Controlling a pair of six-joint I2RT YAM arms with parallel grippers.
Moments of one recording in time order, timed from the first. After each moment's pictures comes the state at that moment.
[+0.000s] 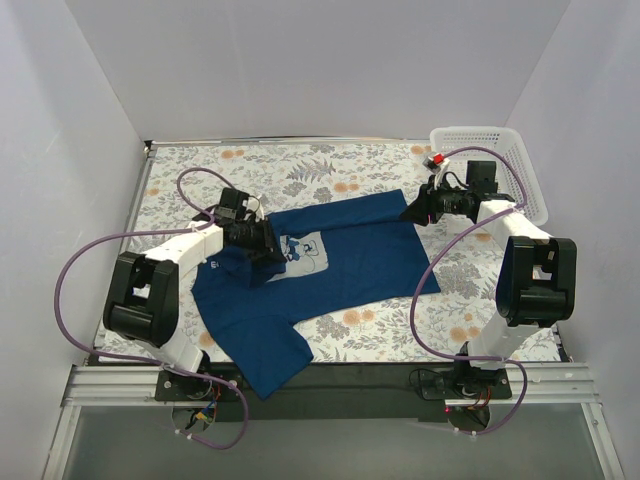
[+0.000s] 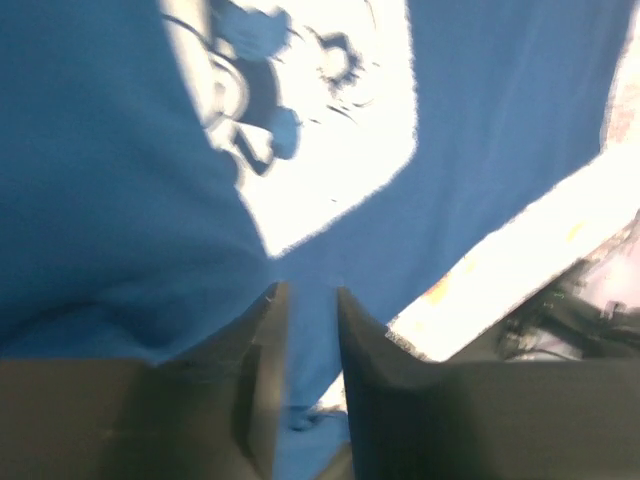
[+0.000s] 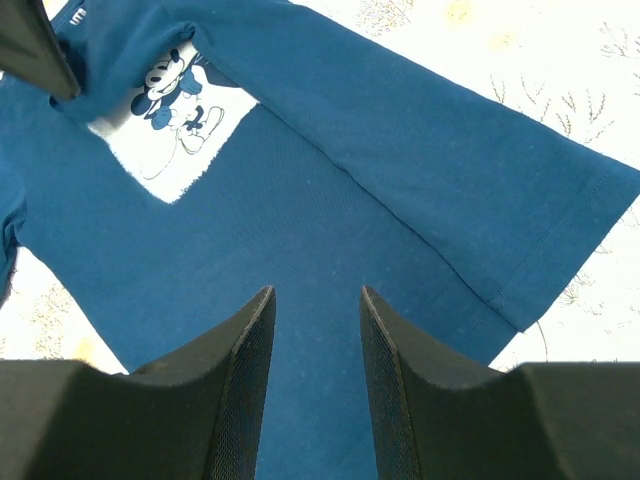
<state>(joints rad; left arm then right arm) -0.27 1.60 0.97 -0.42 0.48 -0.45 -0.02 1.68 1.12 -0.25 -1.02 -0.36</state>
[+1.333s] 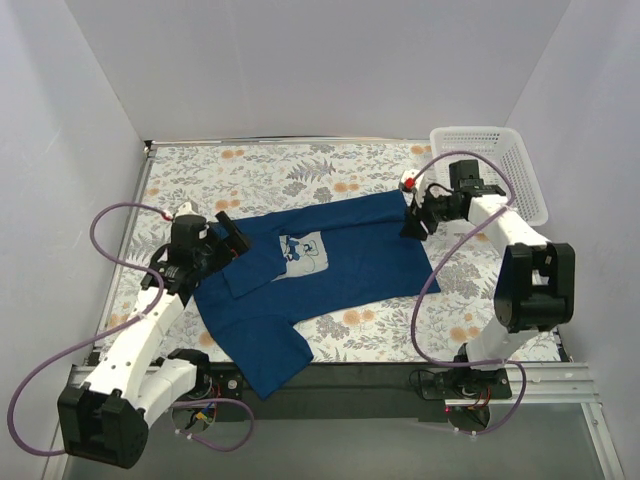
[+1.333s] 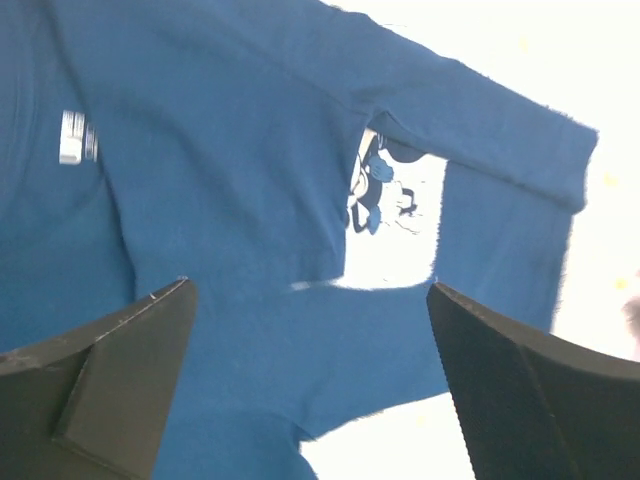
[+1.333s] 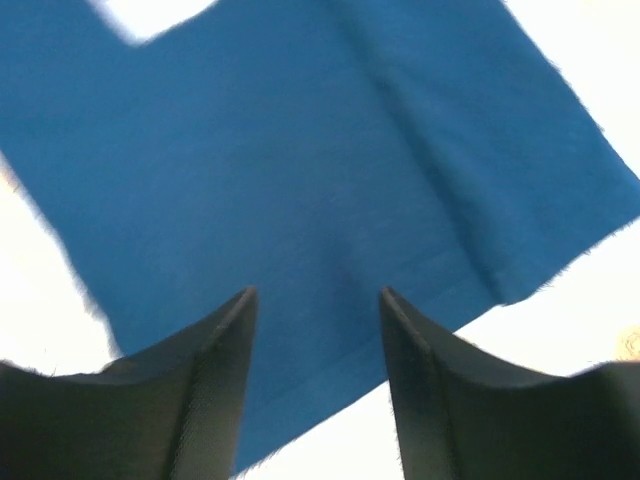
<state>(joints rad) -0.21 0.95 0.72 -0.44 -0.02 -0.72 0.07 1.67 1.21 -0.60 -0.81 -0.85</state>
